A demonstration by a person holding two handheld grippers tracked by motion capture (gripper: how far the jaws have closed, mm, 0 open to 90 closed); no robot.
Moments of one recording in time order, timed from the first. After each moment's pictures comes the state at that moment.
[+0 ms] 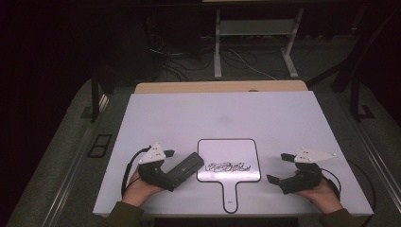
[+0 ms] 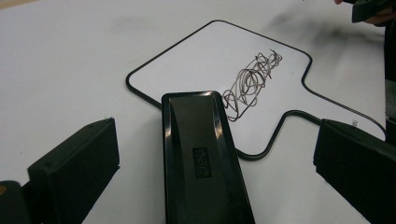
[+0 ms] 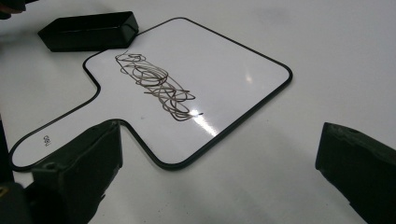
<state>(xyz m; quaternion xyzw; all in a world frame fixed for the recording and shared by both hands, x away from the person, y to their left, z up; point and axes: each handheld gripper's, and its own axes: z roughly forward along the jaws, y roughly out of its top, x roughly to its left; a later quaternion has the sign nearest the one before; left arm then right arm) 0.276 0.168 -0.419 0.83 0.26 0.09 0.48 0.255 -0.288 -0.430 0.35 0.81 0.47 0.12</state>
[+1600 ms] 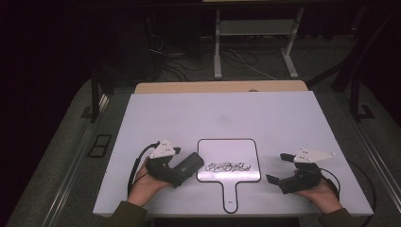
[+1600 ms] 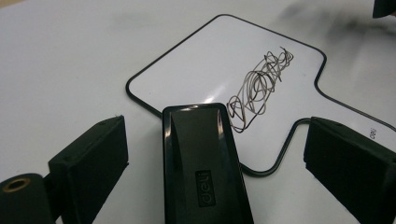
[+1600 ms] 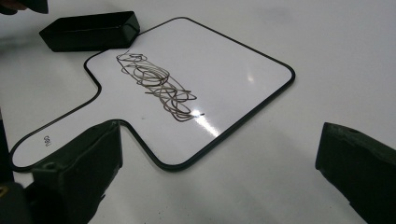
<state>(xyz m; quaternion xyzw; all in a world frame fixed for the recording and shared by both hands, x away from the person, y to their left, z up) 0.287 0.145 -0.414 0.85 0.27 0.10 0.45 0.257 -0.287 -0.432 0.34 0.81 0.47 0.12</state>
